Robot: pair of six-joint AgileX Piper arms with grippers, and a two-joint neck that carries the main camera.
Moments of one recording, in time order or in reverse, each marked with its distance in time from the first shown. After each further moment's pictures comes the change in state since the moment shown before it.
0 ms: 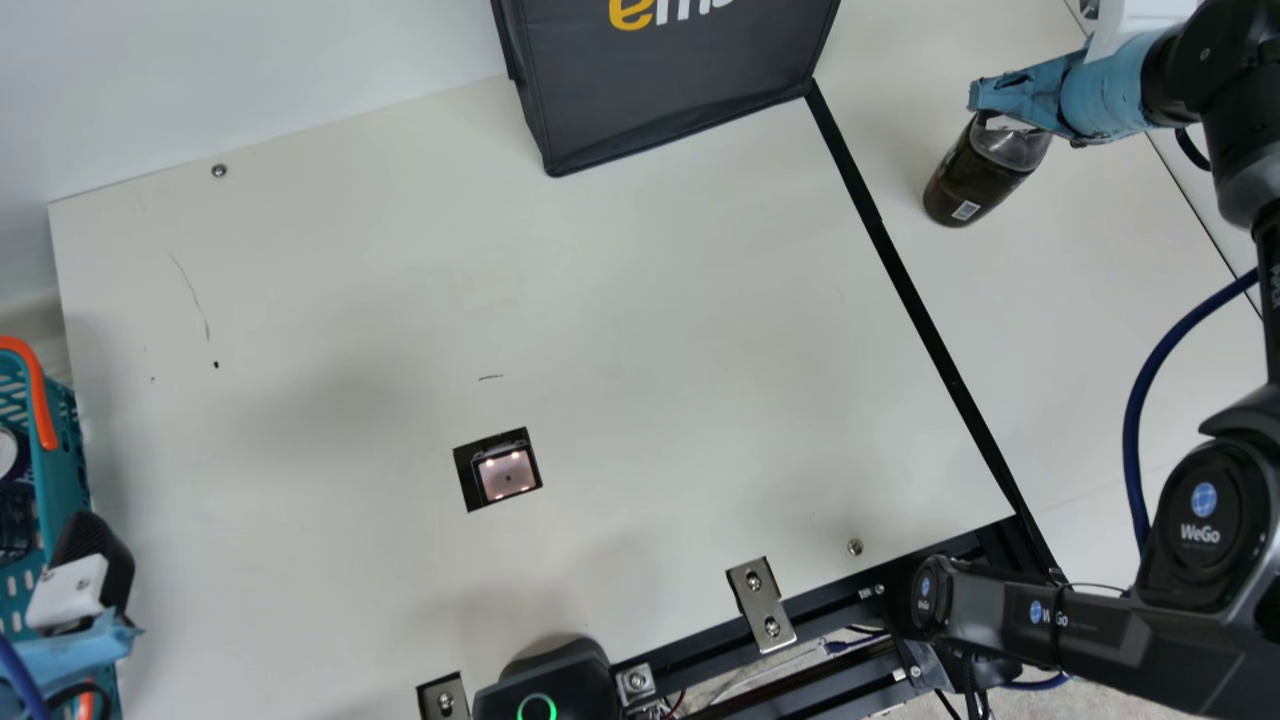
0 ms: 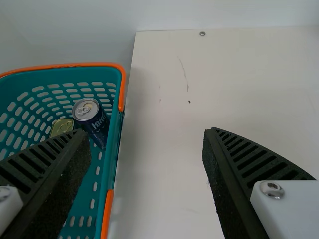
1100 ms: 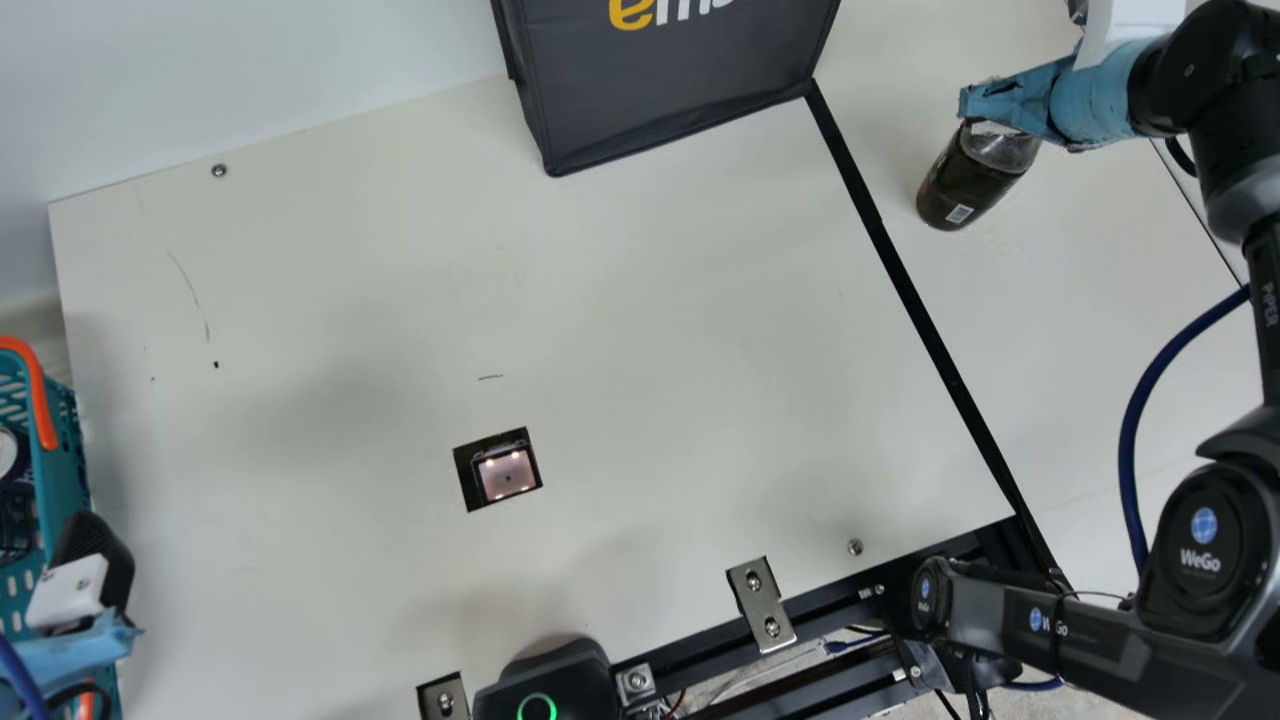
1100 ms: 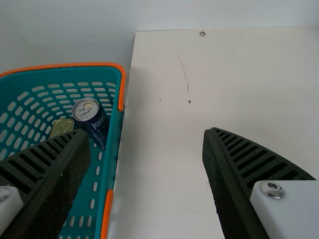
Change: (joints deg) left arm 0.0 0.0 0.0 0.0 0.0 0.0; right arm 1.6 -2.0 1.9 -0.7 -2.0 0.9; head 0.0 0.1
